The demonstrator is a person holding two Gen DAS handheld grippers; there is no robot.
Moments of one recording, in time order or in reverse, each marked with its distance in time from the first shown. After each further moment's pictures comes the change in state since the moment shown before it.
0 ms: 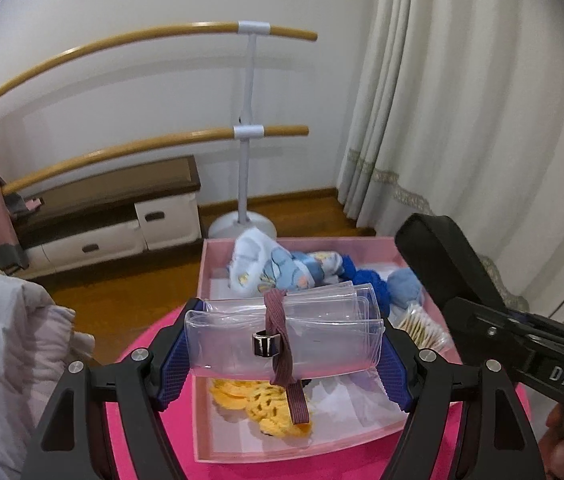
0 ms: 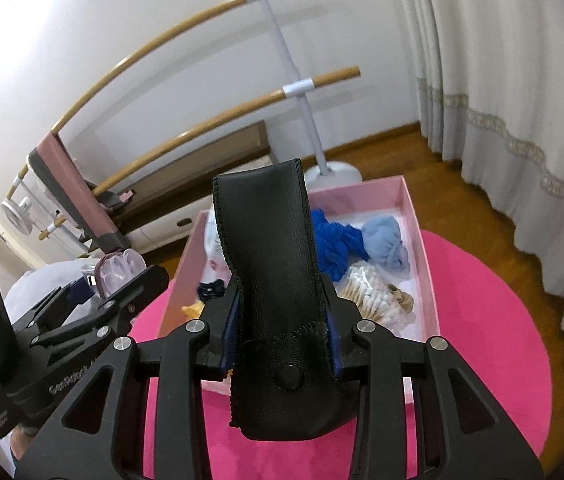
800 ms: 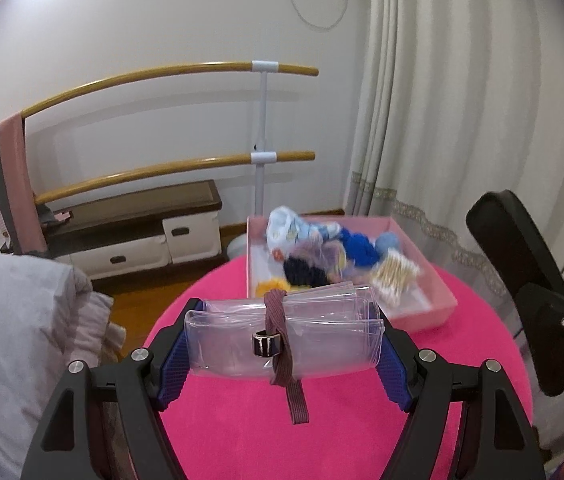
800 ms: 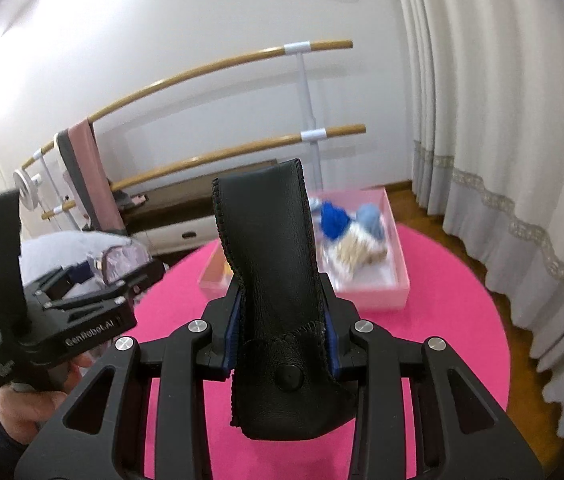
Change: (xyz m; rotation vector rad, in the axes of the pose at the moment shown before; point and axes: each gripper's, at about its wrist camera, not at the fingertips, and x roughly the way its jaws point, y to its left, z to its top) left arm -0.191 0.004 -0.146 0.021 -0.147 0.036; right arm -0.152 0.072 -0.113 -0.168 -0.215 -0.048
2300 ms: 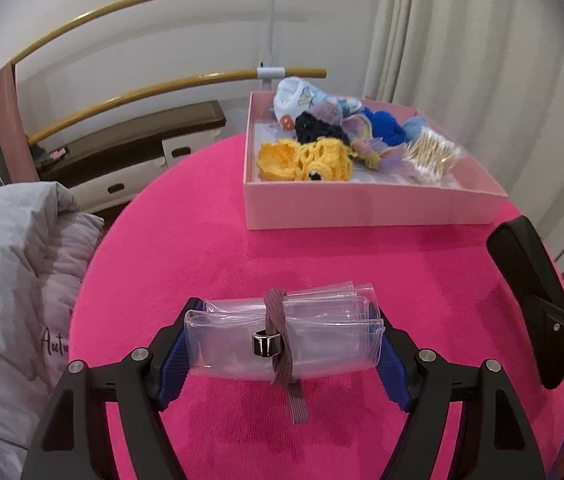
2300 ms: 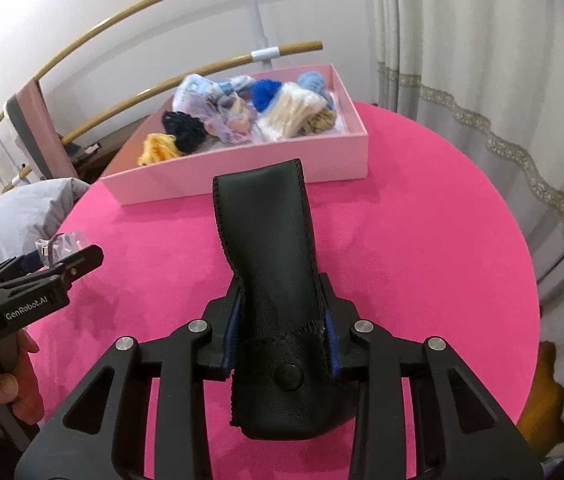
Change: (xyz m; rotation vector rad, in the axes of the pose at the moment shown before) left arm 0.114 0.009 -0.084 0.005 0.241 0.023; right arm 0.062 -0.051 -0.103 0.076 0.240 -0.115
